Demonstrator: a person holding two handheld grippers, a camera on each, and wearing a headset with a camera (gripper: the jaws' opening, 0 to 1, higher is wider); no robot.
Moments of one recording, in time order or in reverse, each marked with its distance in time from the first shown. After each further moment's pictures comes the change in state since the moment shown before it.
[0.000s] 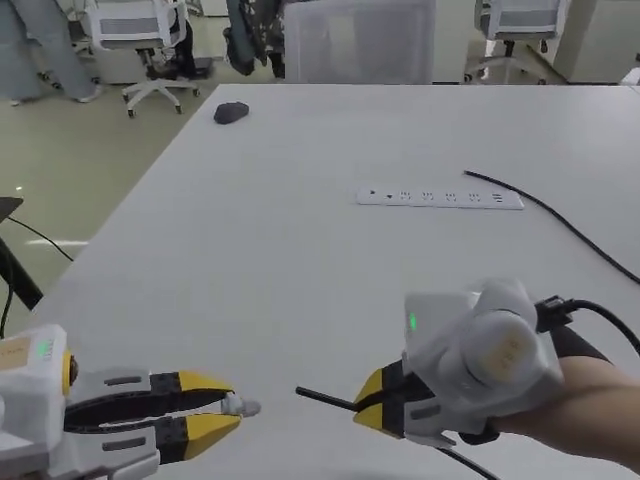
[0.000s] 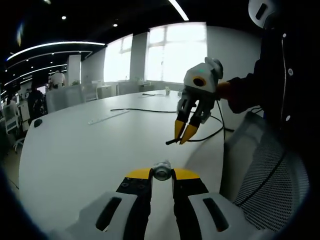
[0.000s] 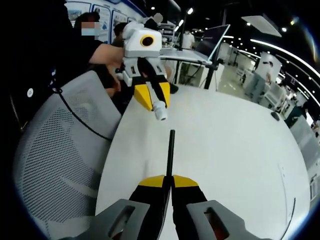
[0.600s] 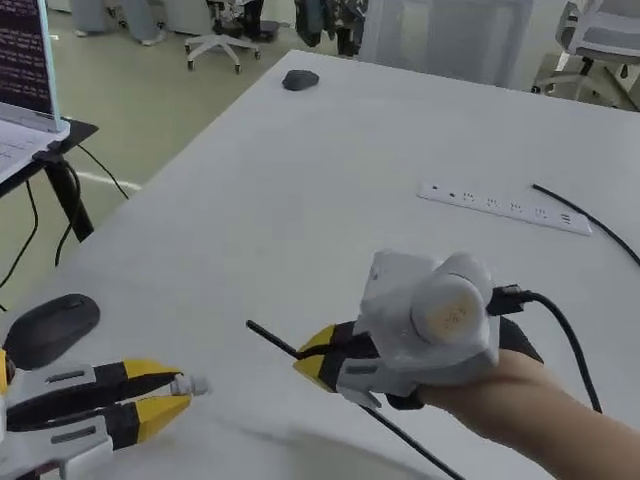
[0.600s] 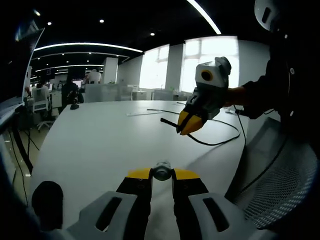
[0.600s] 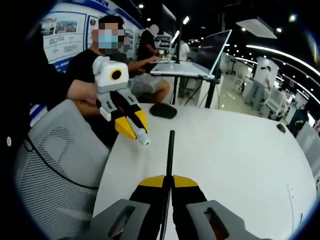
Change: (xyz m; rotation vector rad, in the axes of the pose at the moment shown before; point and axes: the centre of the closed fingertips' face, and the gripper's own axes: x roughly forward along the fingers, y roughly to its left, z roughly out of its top) left arm -0.069 0.037 -0.056 -0.167 -0.126 0.305; right arm 0.069 -0.010 0.083 0.031 -0.163 0.011
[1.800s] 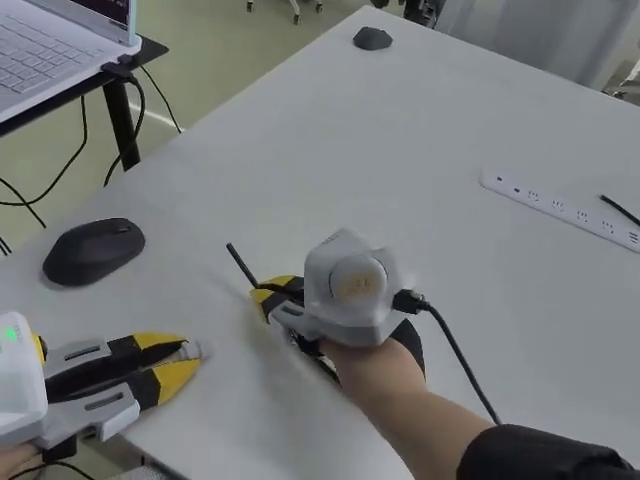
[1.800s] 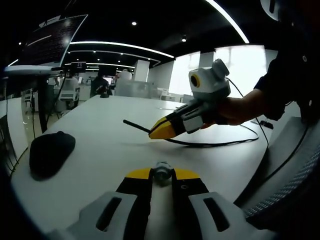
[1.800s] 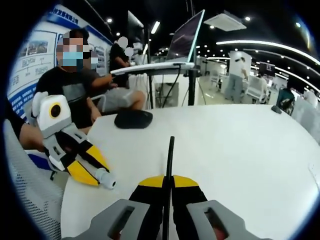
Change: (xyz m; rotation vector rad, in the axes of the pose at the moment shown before) left arm -0.004 0.029 -0.057 -0.083 -0.056 0.191; right arm 0.122 -0.028 -0.009 0.176 -0.057 -0.164
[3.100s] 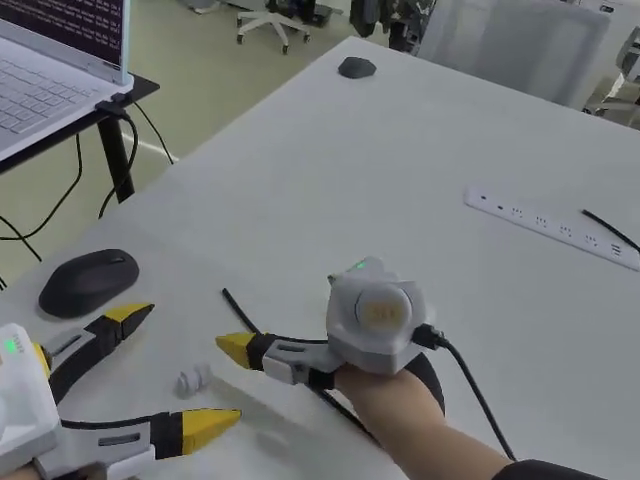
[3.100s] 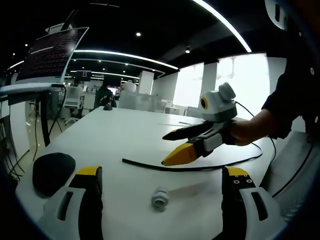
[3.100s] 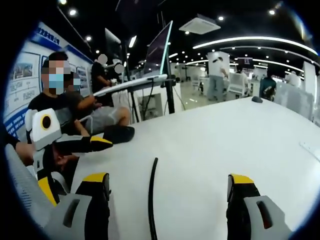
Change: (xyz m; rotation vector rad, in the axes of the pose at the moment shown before) left arm 0.005 -0.008 0.045 -0.031 -0.098 0.039; right arm -0.033 -0.036 0.002 0.208 -0.101 -0.113
